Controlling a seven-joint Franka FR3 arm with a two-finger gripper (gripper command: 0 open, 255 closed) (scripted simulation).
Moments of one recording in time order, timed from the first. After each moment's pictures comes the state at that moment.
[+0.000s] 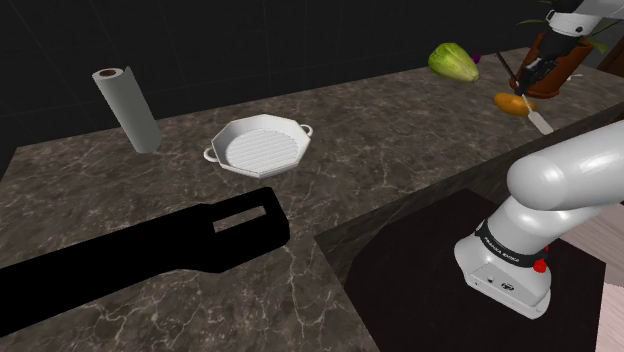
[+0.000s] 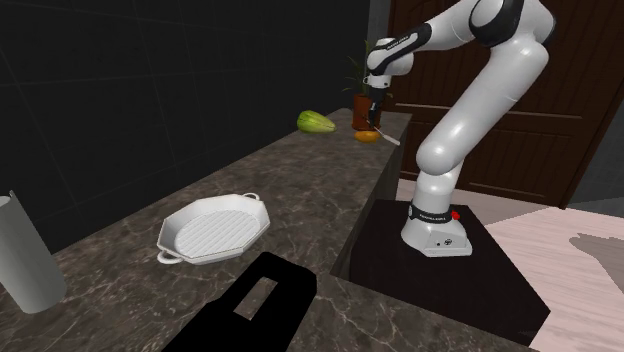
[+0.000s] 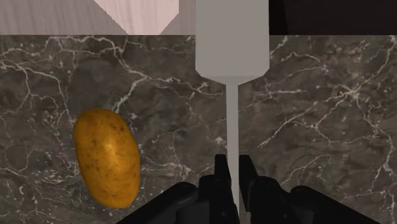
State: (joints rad) arm -0.53 -0.44 -0.61 -2.38 -0.23 2.05 -0.68
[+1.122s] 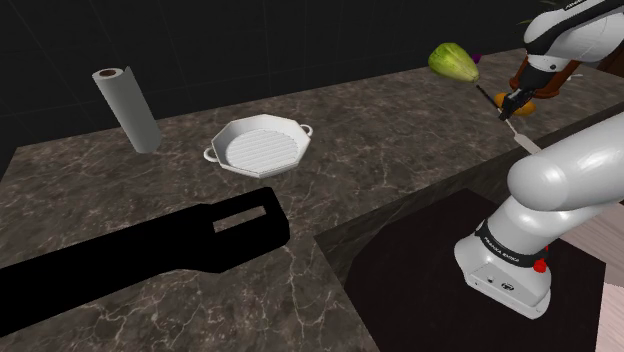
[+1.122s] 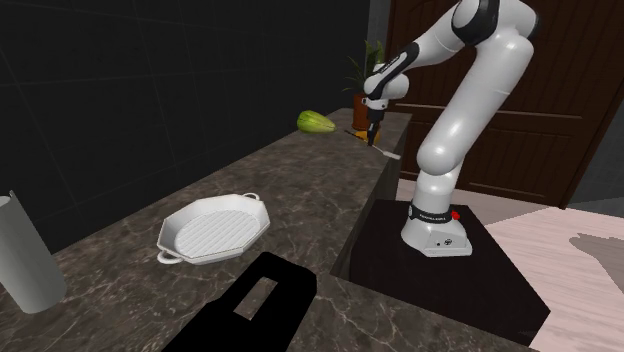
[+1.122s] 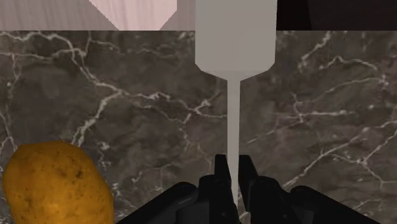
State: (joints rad) arm -0.51 -0.32 -0.69 -2.52 -0.20 2.30 -0.72
